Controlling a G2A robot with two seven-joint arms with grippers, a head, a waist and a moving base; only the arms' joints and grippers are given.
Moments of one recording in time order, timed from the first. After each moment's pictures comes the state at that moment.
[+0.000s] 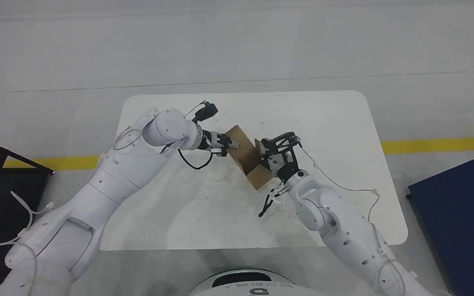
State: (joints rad) left arm 0.70 -1.12 -0.67 -1.28 0.00 0.30 -1.01; right arm -1.46 -1.09 0.99 -1.83 -1.03 0.10 0.18
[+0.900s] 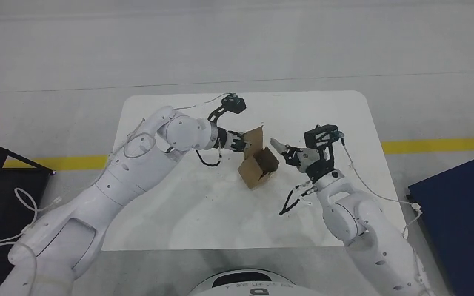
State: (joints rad) left arm 0.70 -1.14 -0.65 -1.44 0.25 -0.05 -0.99; right arm -1.67 -1.07 1.26 -2.11 -1.04 0.14 0.25
